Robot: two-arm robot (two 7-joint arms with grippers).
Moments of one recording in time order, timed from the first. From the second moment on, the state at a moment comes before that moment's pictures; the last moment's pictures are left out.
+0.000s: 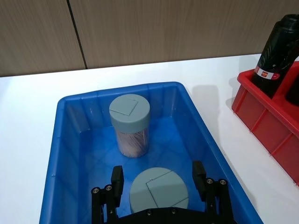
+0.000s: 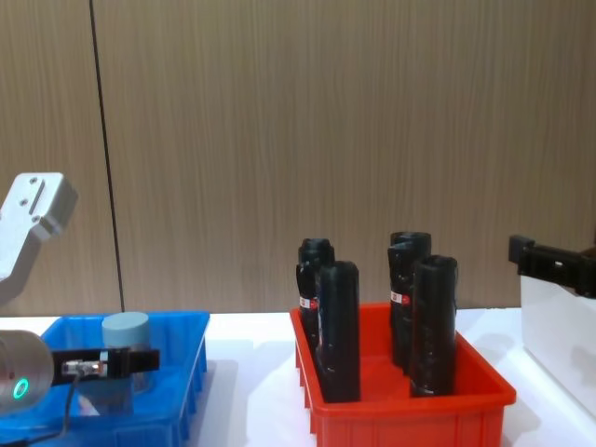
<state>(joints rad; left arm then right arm) -0.41 0.31 0.32 -1.20 -0.48 0.30 0.04 -0.01 0.34 -0.23 -1.77 0.29 0.03 0.07</state>
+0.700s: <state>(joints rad) -0.38 0.32 0.31 -1.27 -0.47 0.30 0.05 -0.01 0.34 -0.23 -1.77 0.29 0.03 0.07</state>
